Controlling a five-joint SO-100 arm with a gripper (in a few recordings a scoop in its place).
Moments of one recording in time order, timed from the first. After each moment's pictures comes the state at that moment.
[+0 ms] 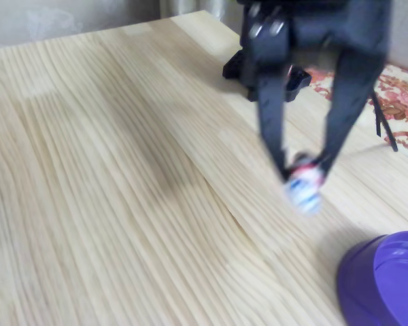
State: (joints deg) arm -53.3 133.5 132.7 33.1 21.2
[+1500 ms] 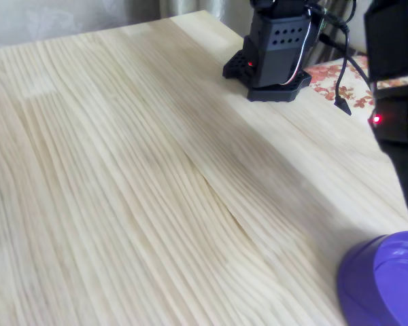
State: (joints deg) arm -72.5 102.2 118.4 26.3 18.5
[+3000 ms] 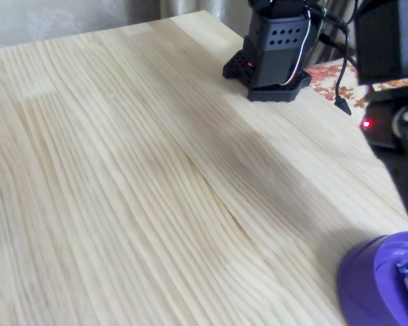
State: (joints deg) arm -66.8 102.8 117.2 26.8 23.9
